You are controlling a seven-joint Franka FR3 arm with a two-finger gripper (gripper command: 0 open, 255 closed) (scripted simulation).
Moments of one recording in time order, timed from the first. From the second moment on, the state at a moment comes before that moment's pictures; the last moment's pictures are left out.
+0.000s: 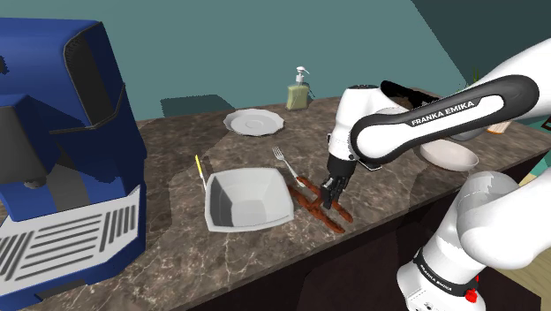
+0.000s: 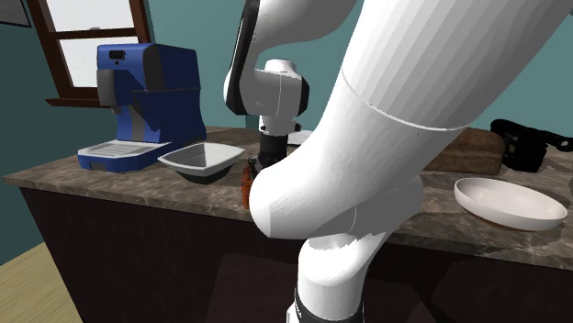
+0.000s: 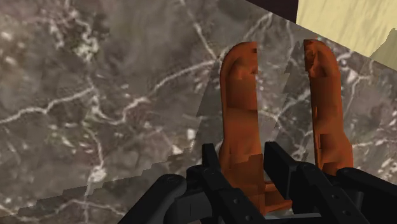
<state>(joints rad) 0.16 -0.58 0.11 -2.85 0.22 2.23 0.05</state>
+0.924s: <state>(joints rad) 0.16 -0.63 0.10 -2.81 0.21 2.14 0.07</state>
